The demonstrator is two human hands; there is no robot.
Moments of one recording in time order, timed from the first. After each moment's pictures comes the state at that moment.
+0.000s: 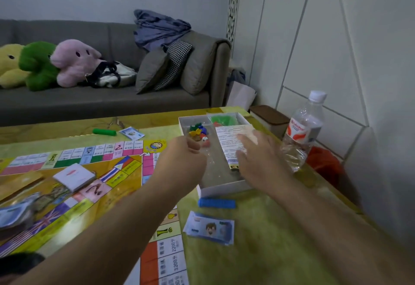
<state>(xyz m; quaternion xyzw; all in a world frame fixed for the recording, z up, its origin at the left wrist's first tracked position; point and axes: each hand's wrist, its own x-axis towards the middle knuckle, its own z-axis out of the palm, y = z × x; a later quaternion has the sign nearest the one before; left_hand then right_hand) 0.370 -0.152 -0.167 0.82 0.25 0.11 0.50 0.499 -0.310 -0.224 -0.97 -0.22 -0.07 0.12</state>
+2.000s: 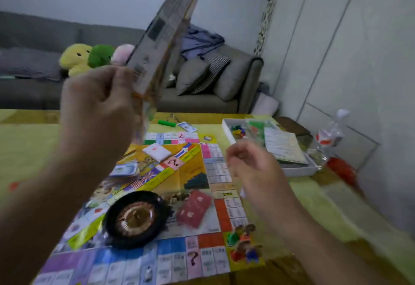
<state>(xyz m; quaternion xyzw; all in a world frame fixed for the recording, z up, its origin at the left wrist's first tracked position) 0.129 -0.001 -0.073 0.69 0.16 0.55 0.44 0.228 -0.224 -0.137 -0.81 -0.26 0.02 0.53</state>
